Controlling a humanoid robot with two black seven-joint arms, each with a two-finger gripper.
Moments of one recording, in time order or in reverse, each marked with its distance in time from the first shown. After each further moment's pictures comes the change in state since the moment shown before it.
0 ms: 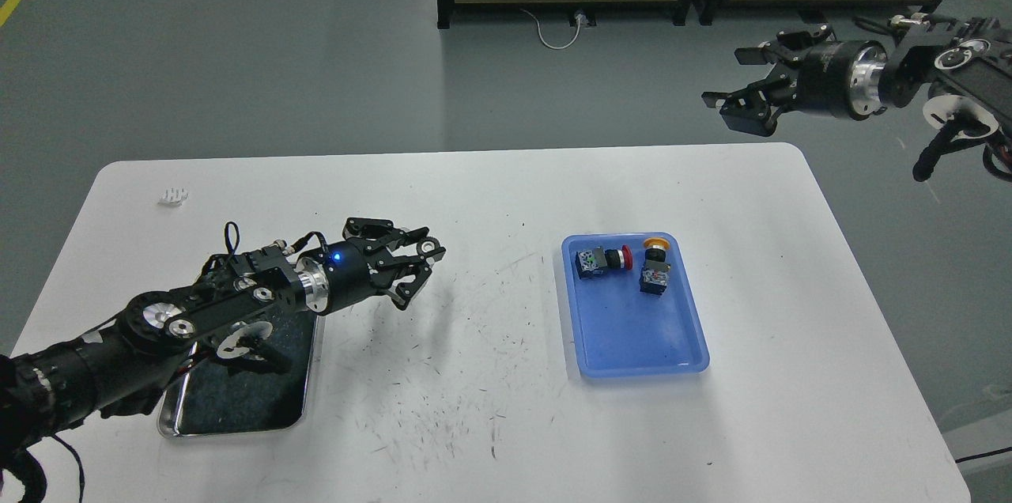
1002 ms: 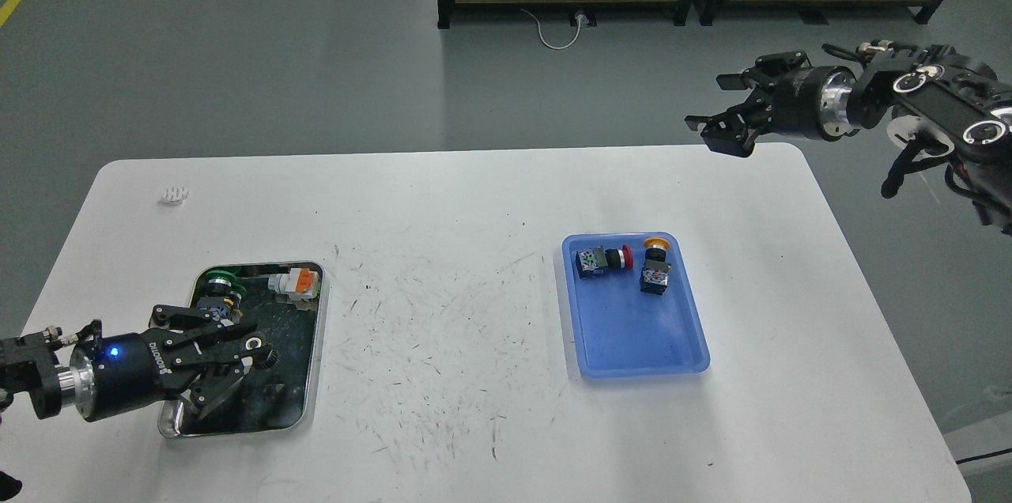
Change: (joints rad) left arm 0.236 0.560 0.012 -0.353 0.134 -0.130 -0.141; right arm -0.039 0.103 -0.004 -0.098 -0.013 0.000 0.000
